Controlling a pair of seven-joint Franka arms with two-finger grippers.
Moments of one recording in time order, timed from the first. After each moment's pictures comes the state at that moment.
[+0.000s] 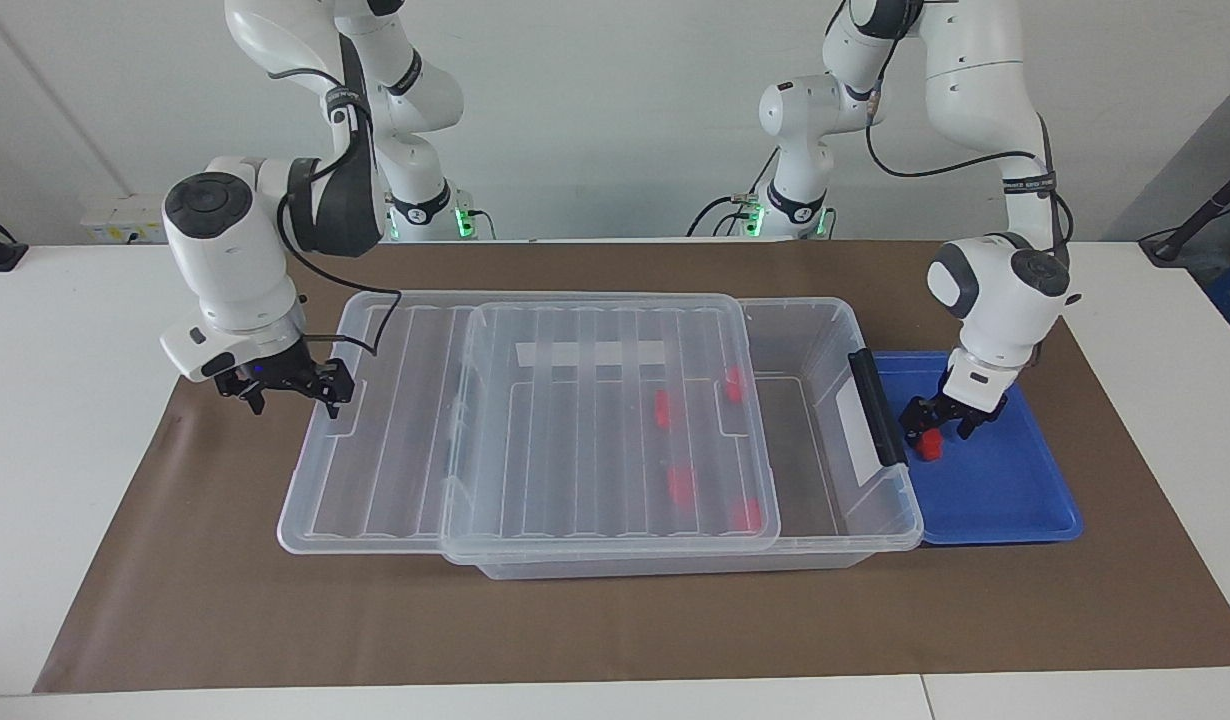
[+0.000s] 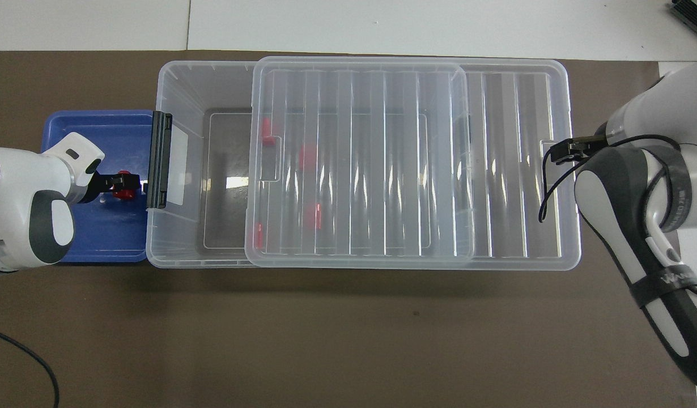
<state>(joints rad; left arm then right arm) 0.11 0.28 -0.03 -2.10 -0.02 2.54 0.03 0.10 0.21 -0.12 -1.74 -0.14 1.99 0.06</state>
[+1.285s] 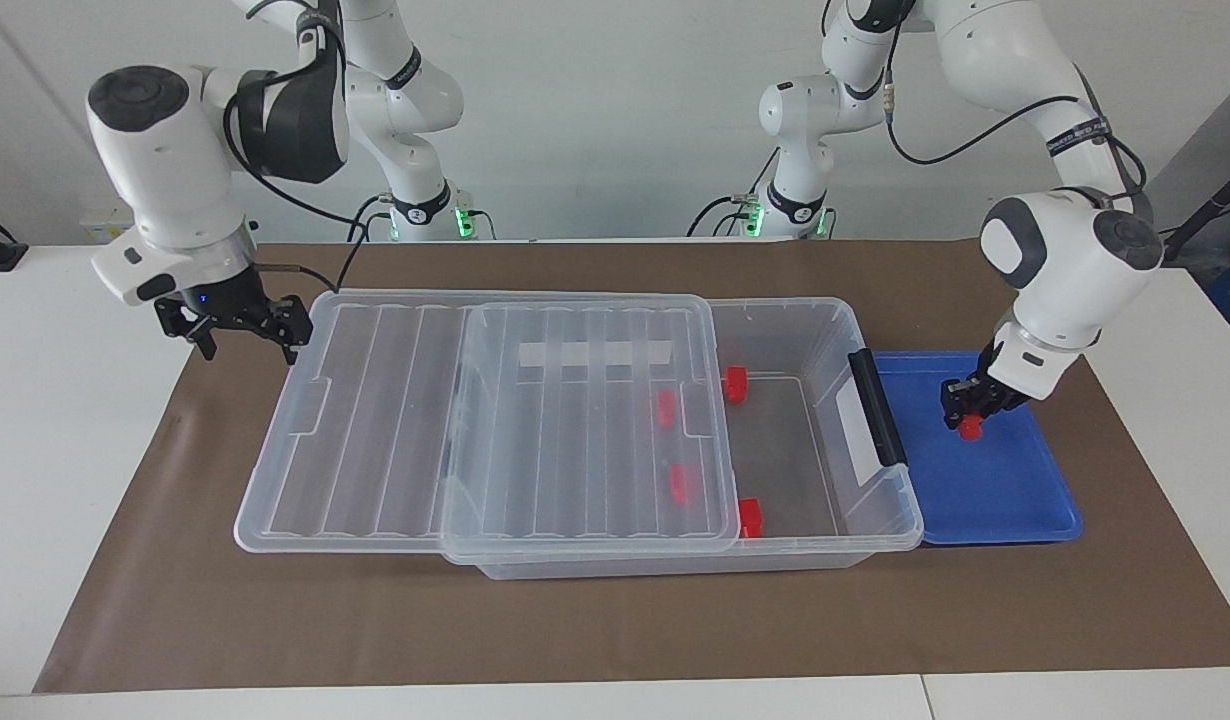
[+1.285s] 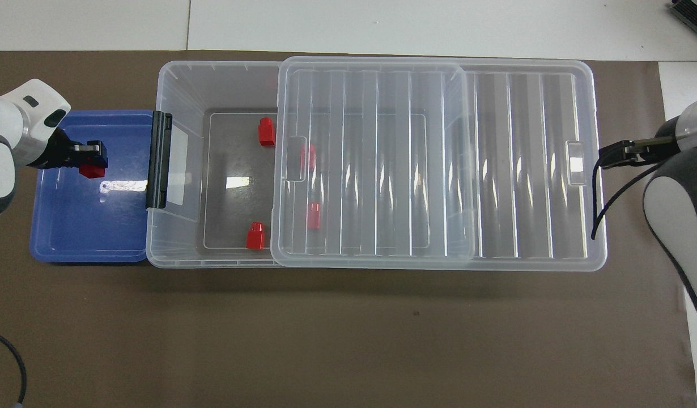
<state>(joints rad) 0.09 0.25 -0.05 -1.72 -0.02 2.01 0.02 0.07 0.05 -0.11 -1.68 -0.14 1.80 0.00</state>
